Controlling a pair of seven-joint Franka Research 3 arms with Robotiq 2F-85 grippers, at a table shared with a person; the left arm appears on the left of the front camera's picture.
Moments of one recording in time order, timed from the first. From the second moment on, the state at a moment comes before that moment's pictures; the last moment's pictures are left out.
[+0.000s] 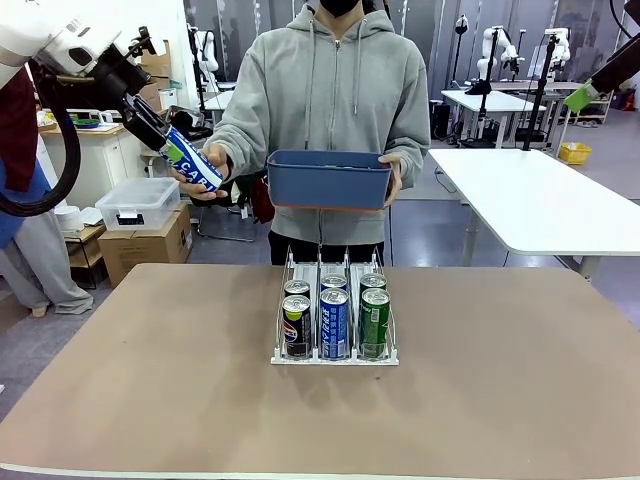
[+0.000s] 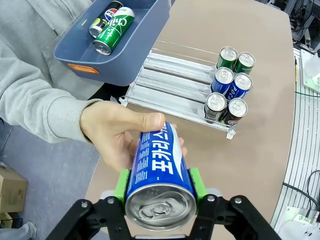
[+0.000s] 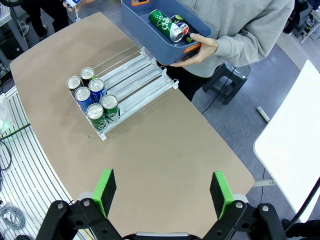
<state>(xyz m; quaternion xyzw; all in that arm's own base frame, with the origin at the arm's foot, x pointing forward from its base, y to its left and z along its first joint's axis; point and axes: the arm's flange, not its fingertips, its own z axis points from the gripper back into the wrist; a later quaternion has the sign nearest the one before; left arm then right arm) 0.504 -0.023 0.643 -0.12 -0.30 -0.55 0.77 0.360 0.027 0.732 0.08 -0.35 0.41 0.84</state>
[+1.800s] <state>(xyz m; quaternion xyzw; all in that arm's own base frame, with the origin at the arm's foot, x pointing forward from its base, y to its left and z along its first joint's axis) 0.490 -0.049 0.626 -0.12 -0.25 -0.55 0.79 0.360 0.027 0.732 0.08 -0.35 0.41 0.84</state>
